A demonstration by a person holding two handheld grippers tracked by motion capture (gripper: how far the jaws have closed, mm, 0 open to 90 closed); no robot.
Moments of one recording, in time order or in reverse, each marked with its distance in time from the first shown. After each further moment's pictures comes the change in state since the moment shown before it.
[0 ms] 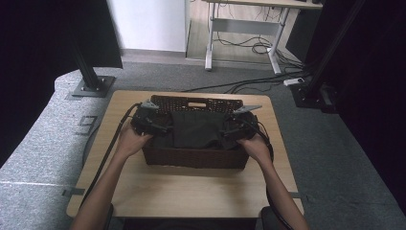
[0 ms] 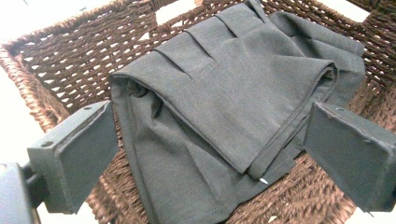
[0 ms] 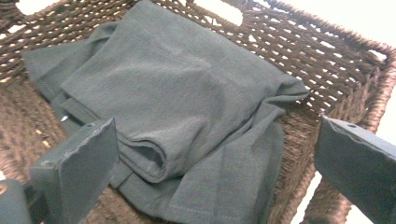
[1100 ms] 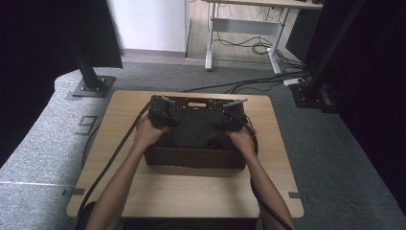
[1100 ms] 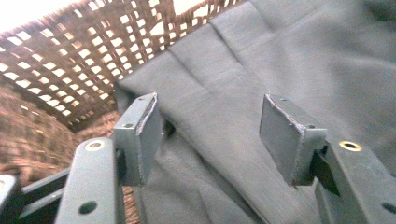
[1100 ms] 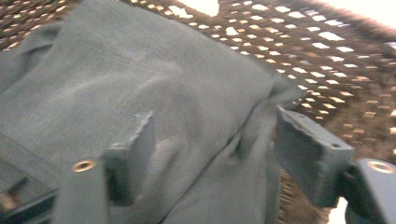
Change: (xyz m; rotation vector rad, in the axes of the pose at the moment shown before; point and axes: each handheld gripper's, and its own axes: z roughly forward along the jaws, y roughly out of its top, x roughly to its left) left arm 0.005 0.033 0.060 0.116 0.087 -0.022; right arm -0.009 0.019 0.057 0.078 -0.105 0.079
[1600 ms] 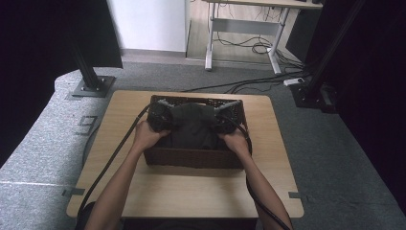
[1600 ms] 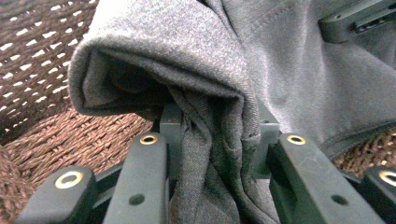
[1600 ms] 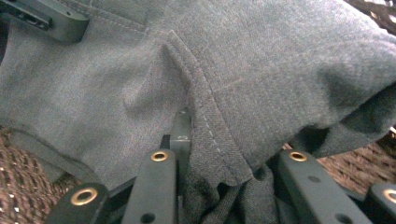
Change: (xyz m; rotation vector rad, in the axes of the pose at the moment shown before) left arm -0.002 -0.012 0.012 0.010 -0.199 0.018; right arm 0.026 0.002 0.005 0.015 0.193 -0.057
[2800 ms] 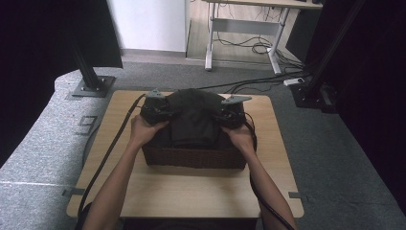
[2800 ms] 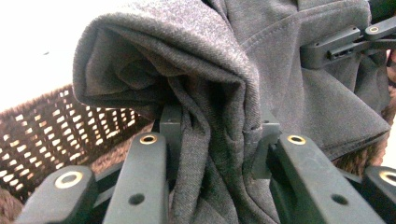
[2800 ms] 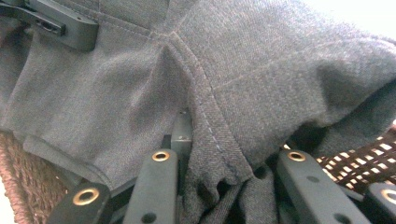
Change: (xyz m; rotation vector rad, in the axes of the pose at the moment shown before) left arm -0.003 0.006 -0.048 -0.269 -0.045 0.034; right arm 0.007 0.012 -0.044 -0.245 -0.001 -0.069
